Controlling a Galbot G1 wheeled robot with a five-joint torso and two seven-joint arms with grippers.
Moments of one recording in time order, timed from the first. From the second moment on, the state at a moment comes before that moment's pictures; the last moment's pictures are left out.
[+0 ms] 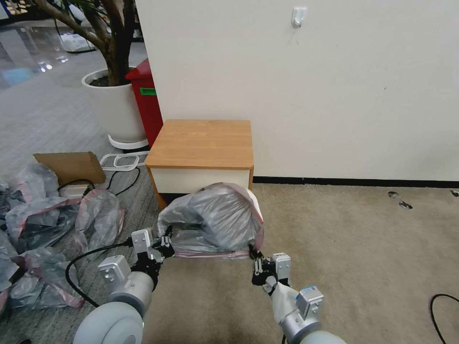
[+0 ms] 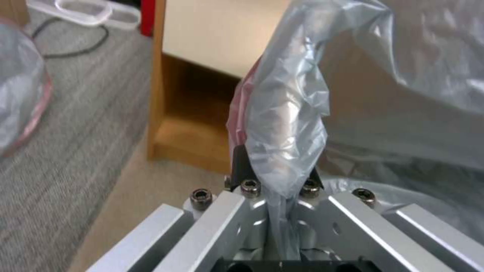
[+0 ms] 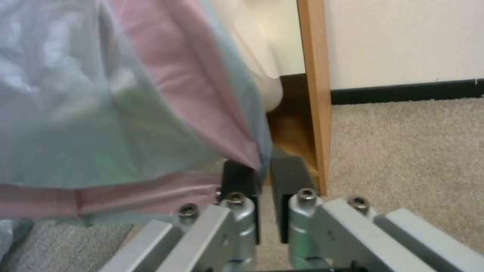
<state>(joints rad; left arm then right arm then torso) 1.64 -1.30 -0.48 -2.38 -0.67 0.47 -0.38 -1.62 1.23 0.11 2.18 0.31 -0.19 0.23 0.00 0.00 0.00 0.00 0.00</state>
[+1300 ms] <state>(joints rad) 1.63 -1.27 -0.50 -2.36 -0.77 0.57 -0.45 -1.71 0.94 0.29 2.23 0.09 0.00 -0.21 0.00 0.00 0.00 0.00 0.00</state>
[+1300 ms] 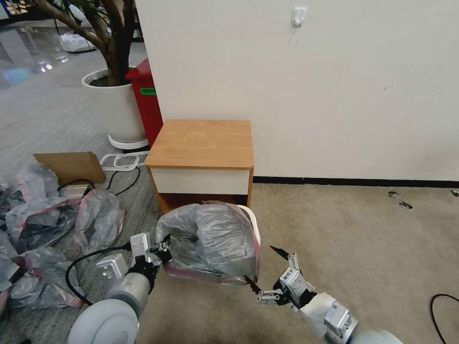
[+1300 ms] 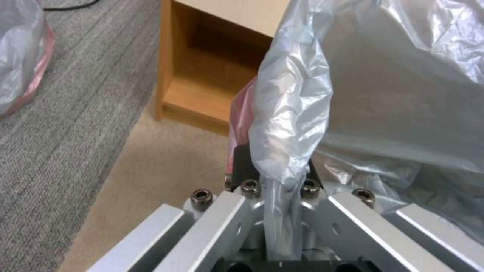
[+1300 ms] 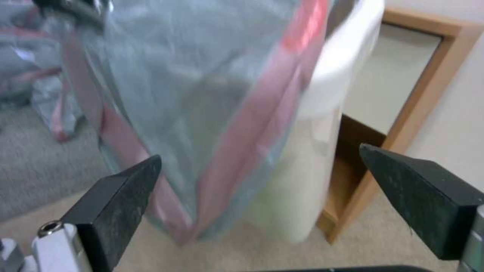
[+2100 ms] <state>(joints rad) 1.64 -1.27 -0.49 -2.36 -0.76 0.57 -0.45 -1.63 1.05 0.22 2.24 0.31 0.01 -0.01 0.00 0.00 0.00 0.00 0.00</state>
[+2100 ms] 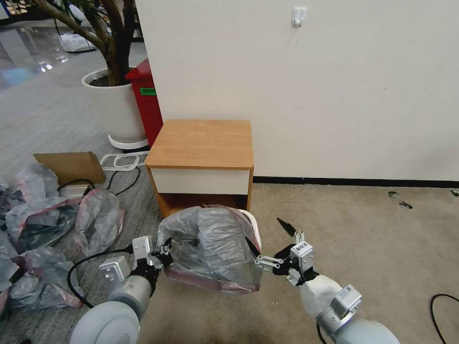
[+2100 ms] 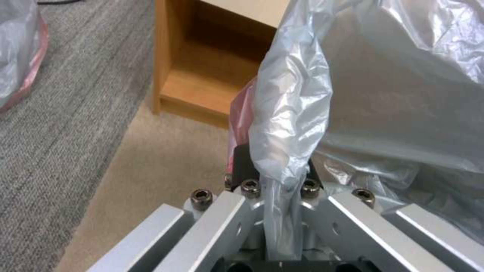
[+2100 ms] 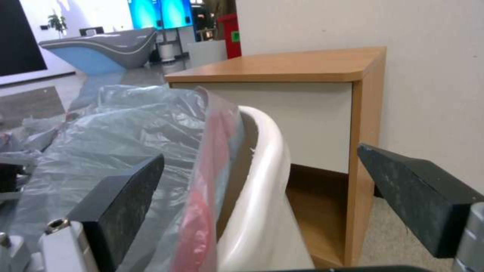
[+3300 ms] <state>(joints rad) 1.63 -1.28 -0.47 -2.34 -0.76 0.57 -0.44 -1.60 1.13 0.21 2.19 0.16 0.07 0.00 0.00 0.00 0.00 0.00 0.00</state>
